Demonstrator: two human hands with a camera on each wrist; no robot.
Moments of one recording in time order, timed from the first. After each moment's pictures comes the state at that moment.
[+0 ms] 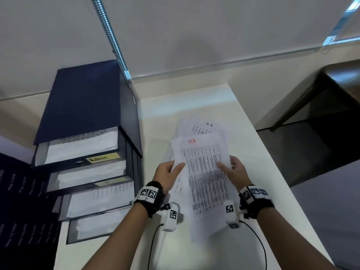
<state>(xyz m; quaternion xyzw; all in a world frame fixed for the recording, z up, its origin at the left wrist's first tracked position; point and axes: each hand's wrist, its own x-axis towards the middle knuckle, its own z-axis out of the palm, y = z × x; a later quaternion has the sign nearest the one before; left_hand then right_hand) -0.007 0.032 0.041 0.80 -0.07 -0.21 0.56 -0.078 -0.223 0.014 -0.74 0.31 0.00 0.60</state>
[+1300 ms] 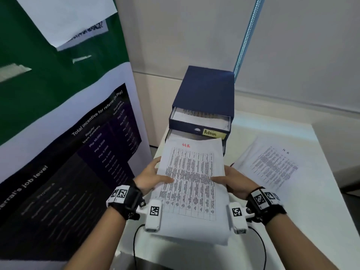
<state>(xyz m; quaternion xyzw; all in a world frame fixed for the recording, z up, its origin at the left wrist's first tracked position) -0.140 0.379 0.127 0.68 0.11 -0.19 0.70 -0.096 0.077 0.130 -0.68 0.02 0.36 0.64</state>
